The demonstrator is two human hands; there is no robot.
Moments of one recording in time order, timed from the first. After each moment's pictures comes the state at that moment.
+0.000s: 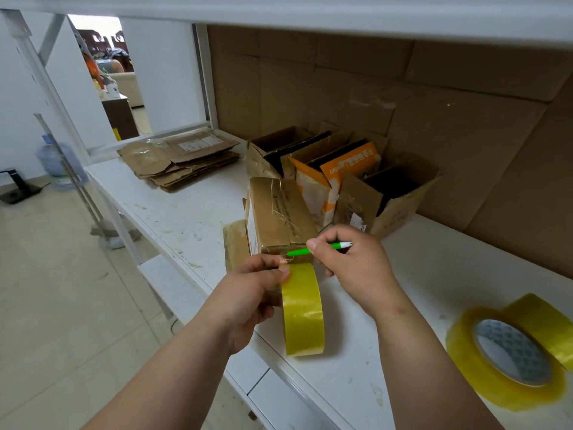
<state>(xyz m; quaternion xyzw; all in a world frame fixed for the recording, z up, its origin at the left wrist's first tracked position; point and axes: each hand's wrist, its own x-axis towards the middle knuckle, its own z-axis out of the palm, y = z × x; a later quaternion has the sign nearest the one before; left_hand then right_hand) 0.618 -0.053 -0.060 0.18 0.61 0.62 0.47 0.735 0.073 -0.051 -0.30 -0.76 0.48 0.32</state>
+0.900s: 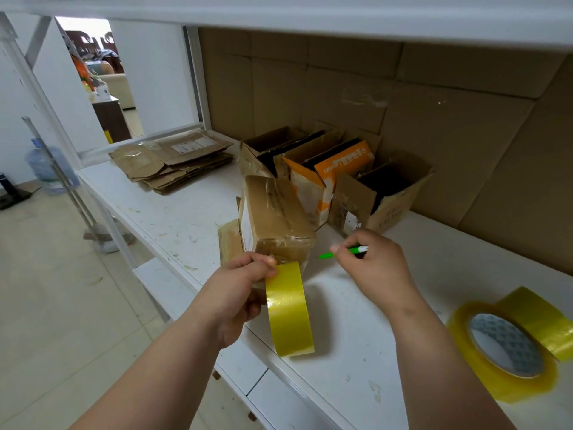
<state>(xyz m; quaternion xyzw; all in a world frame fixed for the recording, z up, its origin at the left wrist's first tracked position) 0.605 -0.053 -0.061 0.16 0.64 0.60 0.45 0.757 0.095 -0.064 -0.40 -0.79 0.35 0.30</state>
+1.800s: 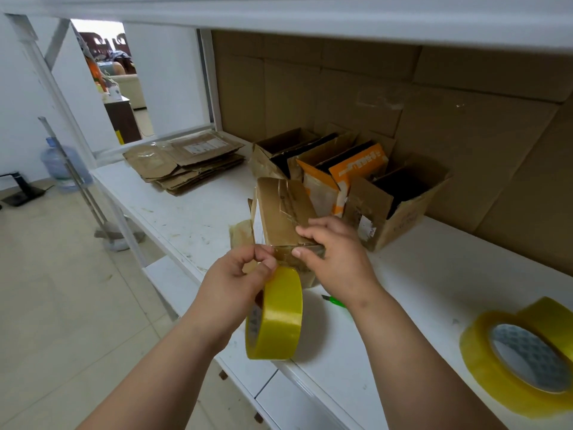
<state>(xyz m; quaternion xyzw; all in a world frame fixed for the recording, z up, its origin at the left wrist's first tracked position) 0.591 -0.072 -0.059 0.30 0.68 0.61 0.27 0.691 0.087 -0.080 -0.29 -0.87 0.27 0.30</state>
